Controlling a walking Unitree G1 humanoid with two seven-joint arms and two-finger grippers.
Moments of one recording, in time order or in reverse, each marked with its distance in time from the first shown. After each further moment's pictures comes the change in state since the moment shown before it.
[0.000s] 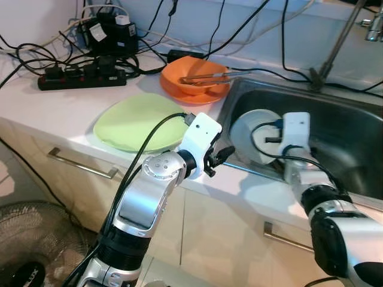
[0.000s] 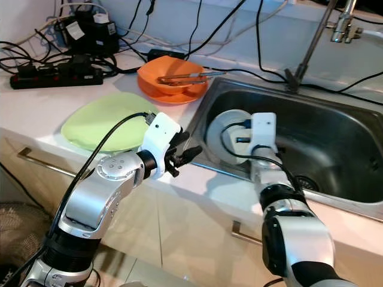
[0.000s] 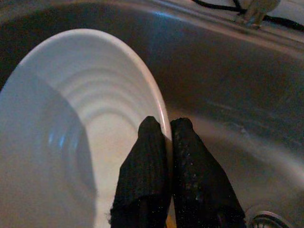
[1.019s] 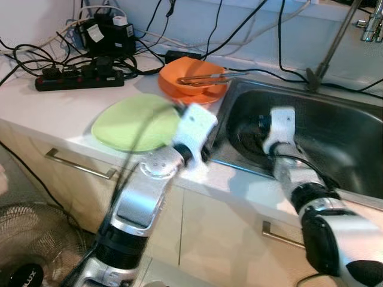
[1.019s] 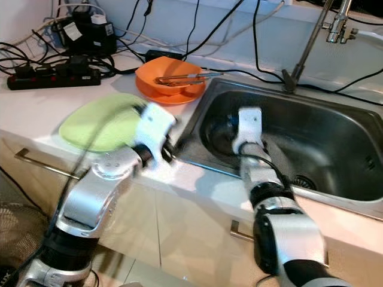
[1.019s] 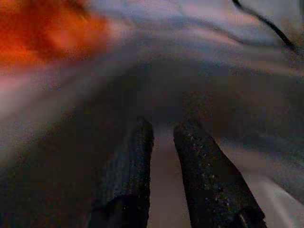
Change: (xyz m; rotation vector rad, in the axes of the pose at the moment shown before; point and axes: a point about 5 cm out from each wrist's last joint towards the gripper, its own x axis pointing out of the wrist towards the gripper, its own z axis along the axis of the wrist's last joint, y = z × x) left arm -0.010 0.025 0.016 0.217 -0.116 0.259; right arm -0.003 0.033 0.026 0.145 -0.161 0.183
